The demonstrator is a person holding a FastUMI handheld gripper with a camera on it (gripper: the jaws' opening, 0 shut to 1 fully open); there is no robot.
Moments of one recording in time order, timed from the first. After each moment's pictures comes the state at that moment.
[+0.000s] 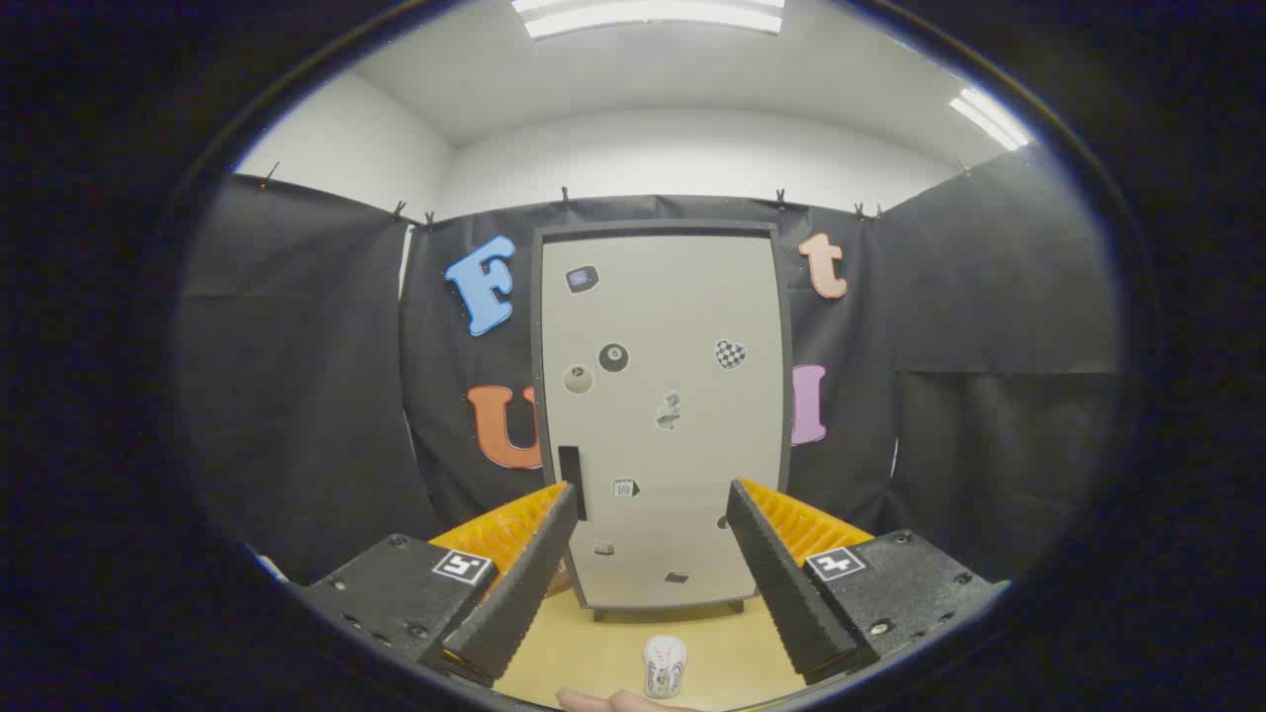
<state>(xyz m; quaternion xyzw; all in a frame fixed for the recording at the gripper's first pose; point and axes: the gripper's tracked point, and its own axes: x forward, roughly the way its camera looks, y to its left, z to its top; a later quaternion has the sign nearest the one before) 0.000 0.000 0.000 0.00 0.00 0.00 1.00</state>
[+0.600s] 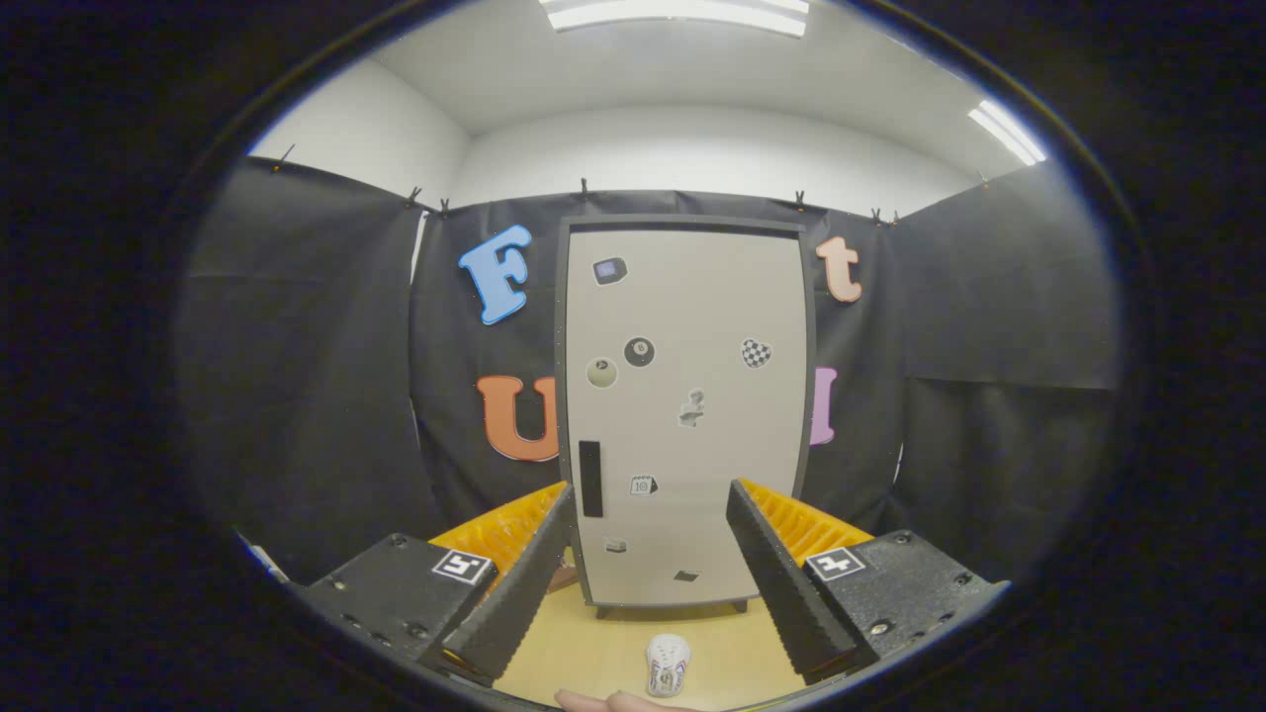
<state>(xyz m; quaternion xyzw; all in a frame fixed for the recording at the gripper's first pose) 0.010 0.032 -0.003 -0.01 0.01 0.01 1.00</state>
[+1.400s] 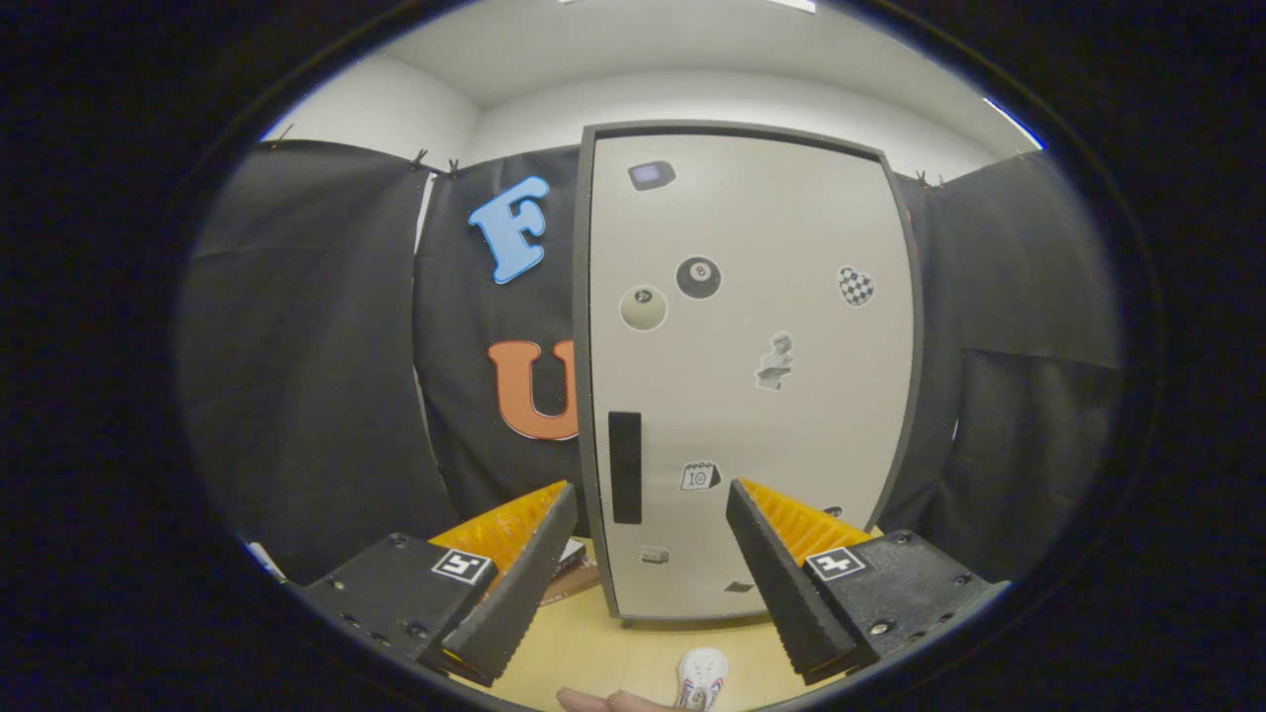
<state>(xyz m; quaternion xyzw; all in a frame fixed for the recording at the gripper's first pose) 0.178 0.081 -0.064 -0.01 0.06 0.06 1.00</state>
